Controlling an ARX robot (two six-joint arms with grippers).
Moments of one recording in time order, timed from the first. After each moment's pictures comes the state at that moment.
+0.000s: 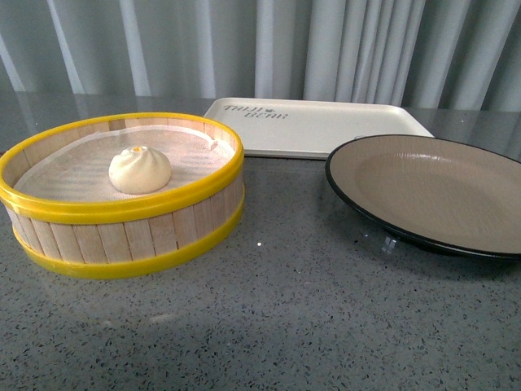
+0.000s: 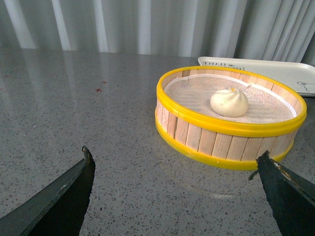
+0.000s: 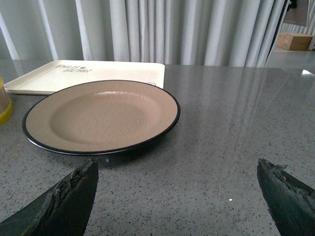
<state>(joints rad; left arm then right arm) 0.00 0.00 0.03 0.00 0.00 0.00 0.00 0.00 0.01 0.00 0.00 -0.01</state>
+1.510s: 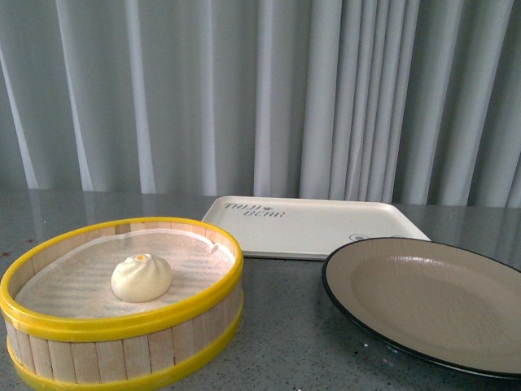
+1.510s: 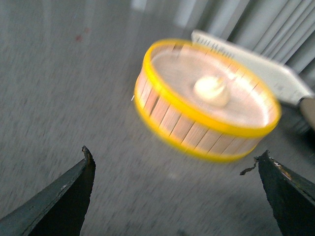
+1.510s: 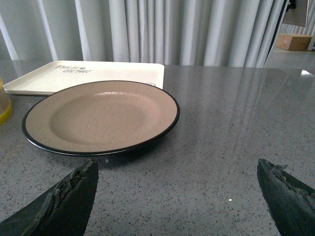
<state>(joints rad) -0.05 0.28 0.21 -0.07 -0.01 -0.30 0.00 0.00 0.01 0.00 0.00 -0.01</state>
